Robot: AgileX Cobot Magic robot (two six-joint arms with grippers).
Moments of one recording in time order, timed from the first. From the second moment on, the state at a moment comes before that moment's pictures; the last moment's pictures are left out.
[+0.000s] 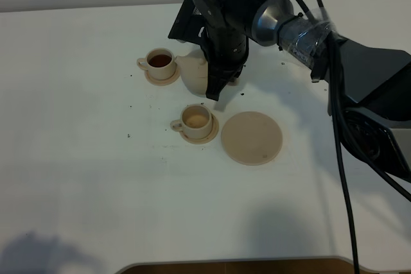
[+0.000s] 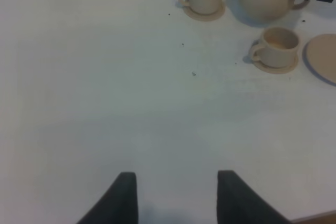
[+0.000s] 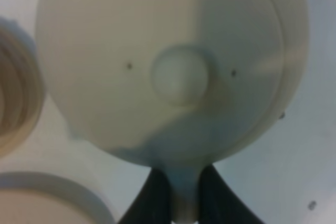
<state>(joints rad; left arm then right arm) -0.03 0.00 -0.51 -0.14 1.05 0.09 0.67 2.47 -2.26 -0.18 1.23 -0.51</state>
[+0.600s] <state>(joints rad) -0.03 0.00 -0.51 -0.14 1.05 0.09 0.72 2.09 -2.04 -0.19 1.22 -0.38</state>
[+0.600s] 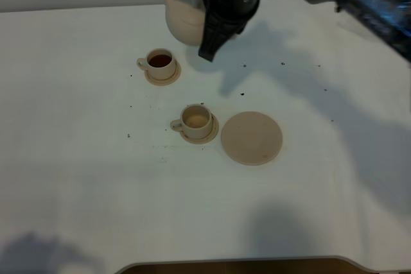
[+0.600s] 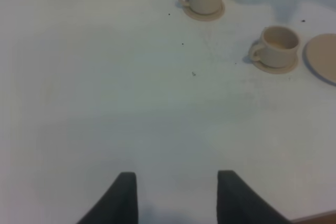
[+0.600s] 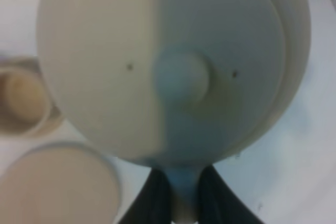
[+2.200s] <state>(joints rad) -0.03 0.00 -0.51 -0.14 1.05 0.09 0.83 1.98 -1.23 -1.02 0.69 -0.10</state>
